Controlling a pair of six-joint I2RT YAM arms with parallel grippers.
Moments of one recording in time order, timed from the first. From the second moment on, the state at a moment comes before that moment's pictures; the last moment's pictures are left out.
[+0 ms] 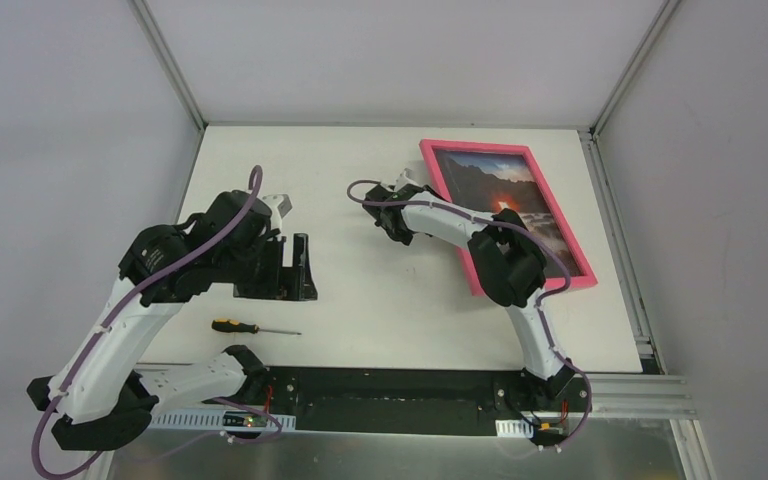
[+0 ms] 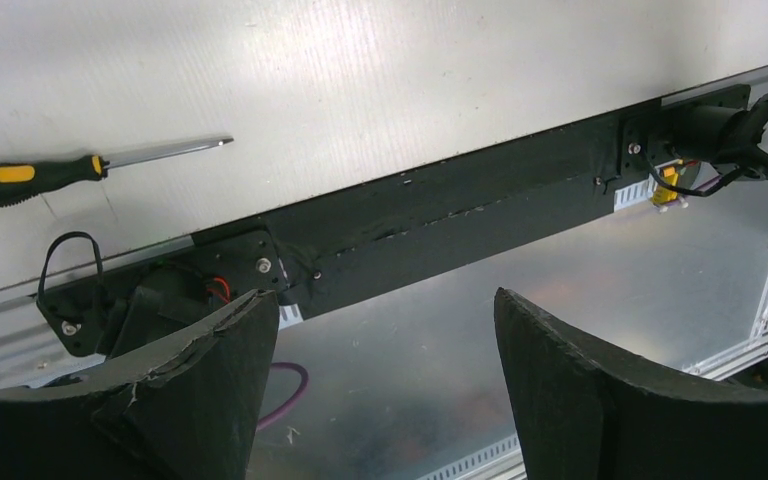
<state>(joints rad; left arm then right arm) -0.74 1.00 1.53 -1.49 0.02 -0.63 0.81 2.18 1.74 -1.11 1.13 0.19</state>
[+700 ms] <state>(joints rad) -0.74 0.92 1.49 -1.57 -0.01 -0.72 0.72 2.27 1.53 -0.77 1.14 0.04</state>
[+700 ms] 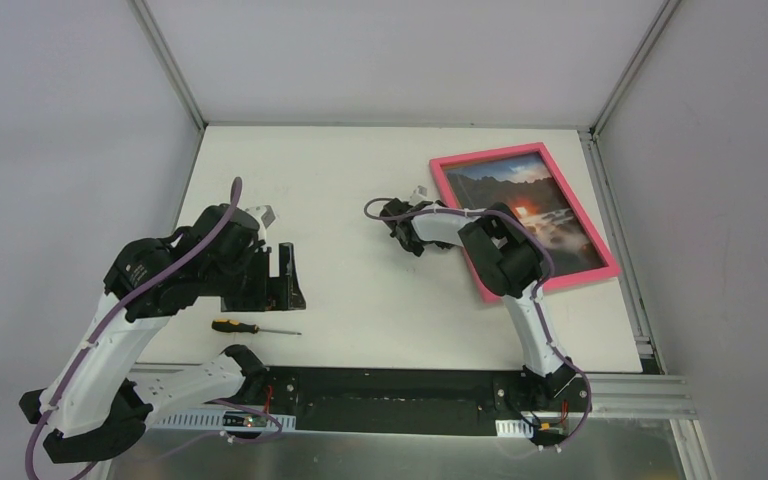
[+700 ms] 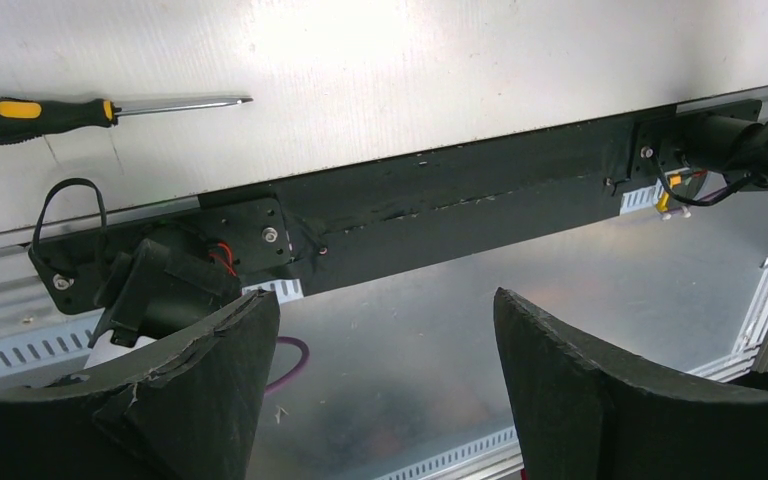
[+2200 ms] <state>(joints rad) -0.74 0.92 1.43 -1.45 -0.01 -0.88 0.50 1.77 1.19 -0.87 0.03 0.34</state>
